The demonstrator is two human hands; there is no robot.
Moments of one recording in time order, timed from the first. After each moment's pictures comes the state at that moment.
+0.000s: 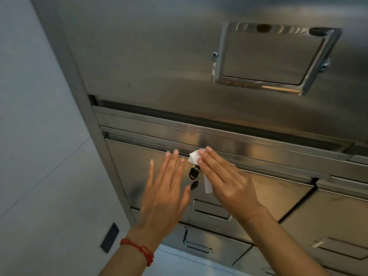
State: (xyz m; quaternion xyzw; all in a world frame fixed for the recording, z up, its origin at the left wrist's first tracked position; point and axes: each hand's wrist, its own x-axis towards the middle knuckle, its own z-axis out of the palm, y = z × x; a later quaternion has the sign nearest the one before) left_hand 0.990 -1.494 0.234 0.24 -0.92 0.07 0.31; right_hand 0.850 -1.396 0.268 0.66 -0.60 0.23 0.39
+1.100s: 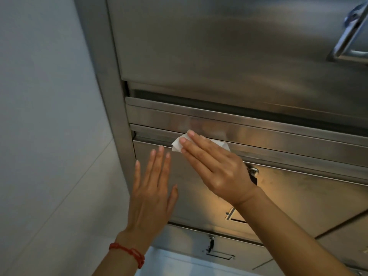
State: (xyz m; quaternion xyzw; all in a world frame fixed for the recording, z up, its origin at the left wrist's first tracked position) left_hand 1.045 -1.625 0.177 0.25 -0.91 0.03 0.33; right_hand 0.906 -1.531 0.256 0.71 -0.53 0.18 0.43
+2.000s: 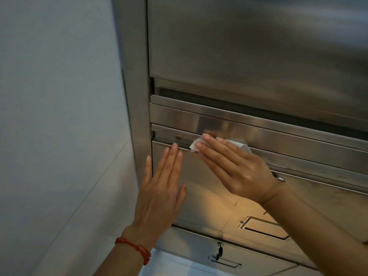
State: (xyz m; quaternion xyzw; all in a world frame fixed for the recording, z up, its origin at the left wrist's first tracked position) left_hand 1.051 -1.652 0.176 0.23 -0.91 0.05 0.33; right_hand 0.886 -1.549 0.253 0.74 -0.47 0.04 0.48
